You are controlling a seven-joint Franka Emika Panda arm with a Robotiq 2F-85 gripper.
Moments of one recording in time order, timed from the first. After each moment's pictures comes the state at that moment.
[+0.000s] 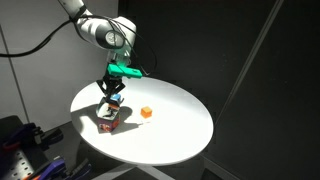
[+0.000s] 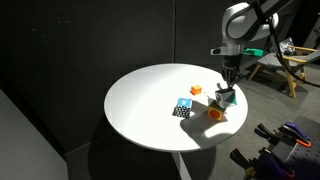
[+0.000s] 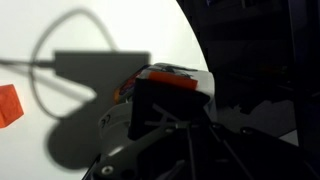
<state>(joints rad) -0.10 0.11 0.01 -2.33 0.00 2.21 -1.27</state>
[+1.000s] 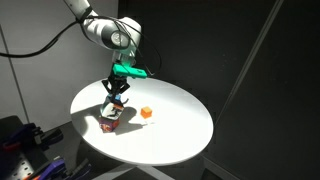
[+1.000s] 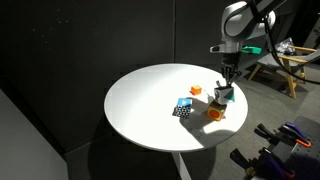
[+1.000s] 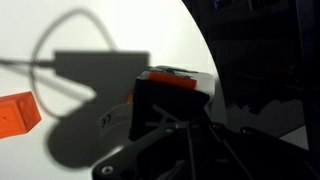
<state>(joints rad) -0.10 0.15 -0.01 -2.28 0.00 2.20 -1.27</state>
